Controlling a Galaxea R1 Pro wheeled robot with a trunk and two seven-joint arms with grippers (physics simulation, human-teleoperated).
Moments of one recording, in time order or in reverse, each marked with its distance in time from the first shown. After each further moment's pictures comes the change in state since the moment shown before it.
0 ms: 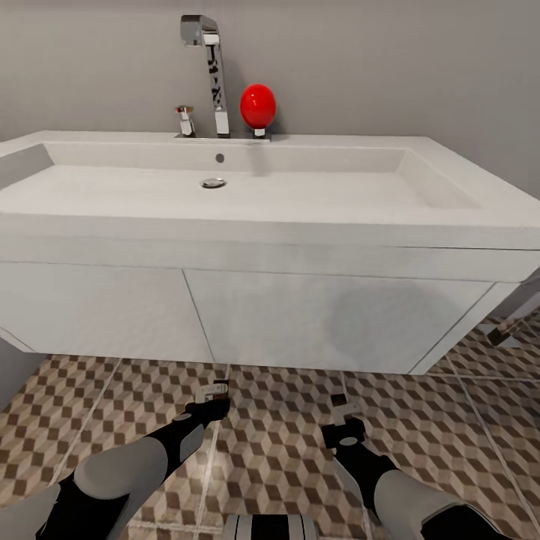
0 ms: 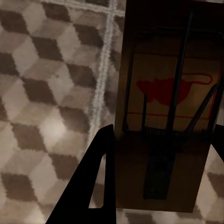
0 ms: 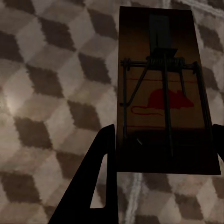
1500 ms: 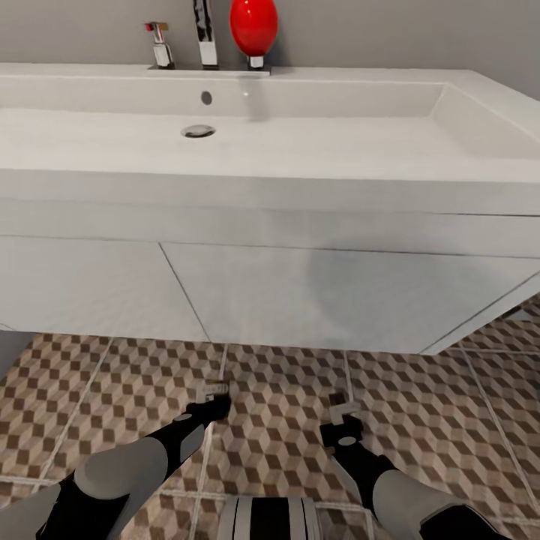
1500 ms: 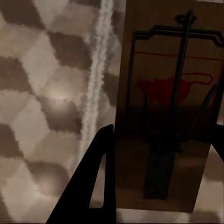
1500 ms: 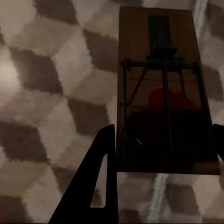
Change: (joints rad) left arm 0.000 0.000 -0.002 -0.003 -0.002 0.000 -0.001; right arm 0.000 0.006 0.001 -0.003 0.000 -0.007 0.002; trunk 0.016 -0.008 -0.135
